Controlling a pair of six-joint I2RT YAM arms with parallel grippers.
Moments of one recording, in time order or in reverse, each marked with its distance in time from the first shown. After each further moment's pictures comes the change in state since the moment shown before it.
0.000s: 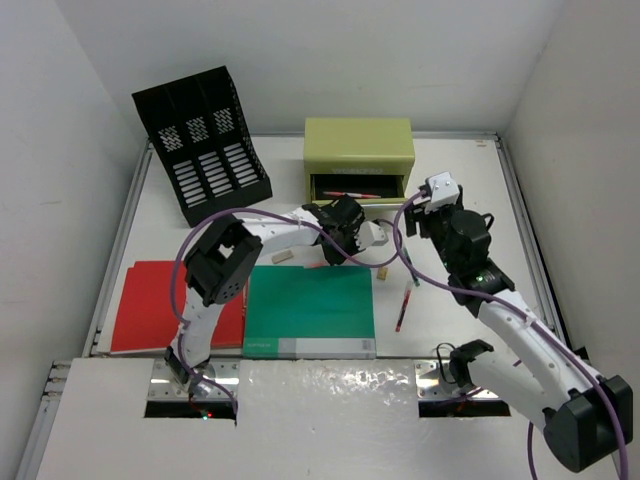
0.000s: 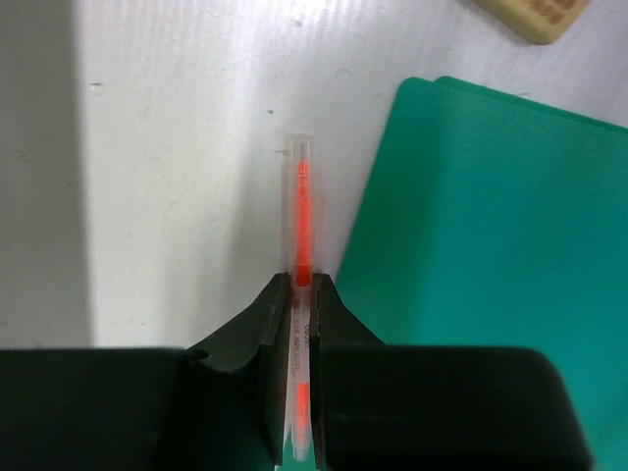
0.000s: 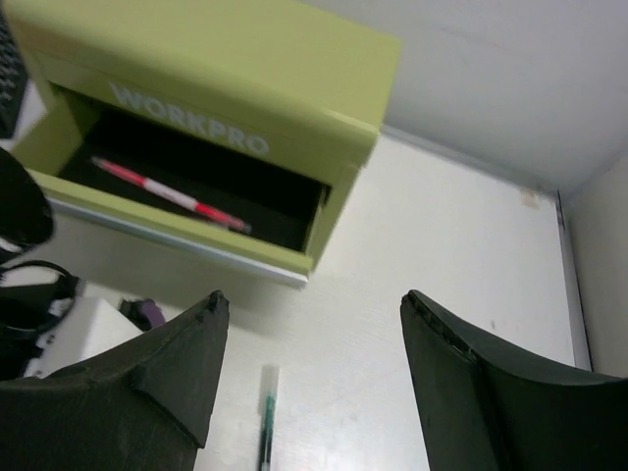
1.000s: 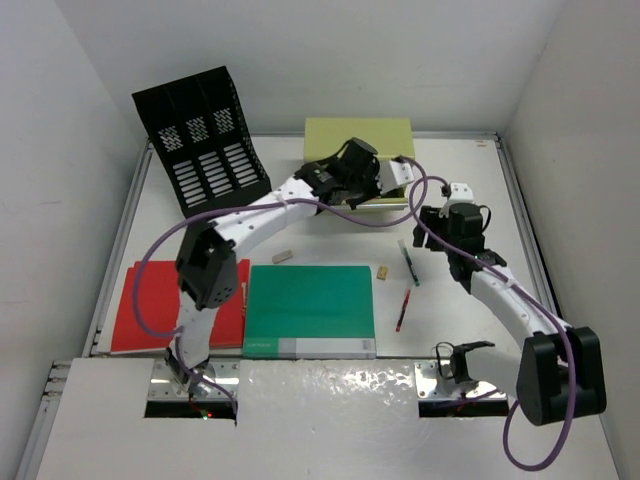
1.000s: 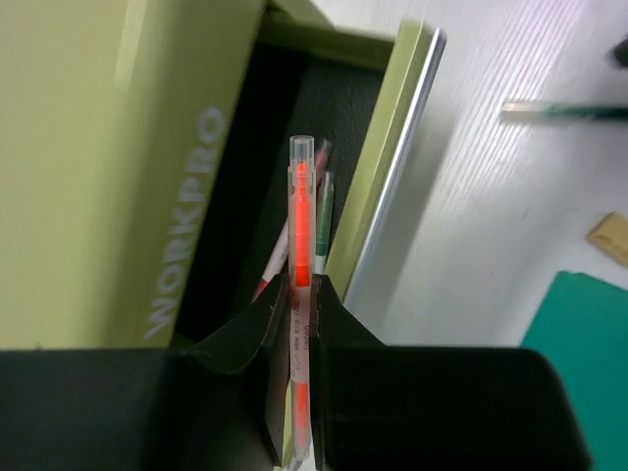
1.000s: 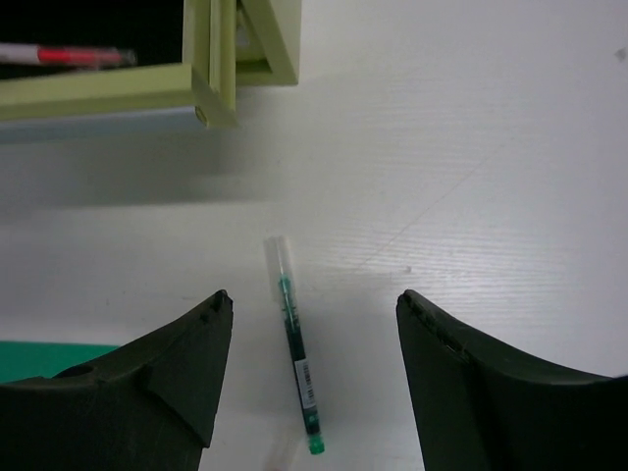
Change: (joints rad) left arm -0.003 -0.089 0.399 -0.006 -0.154 0.076; right arm -0.239 0.251 -0.019 -0.177 -0.099 0.392
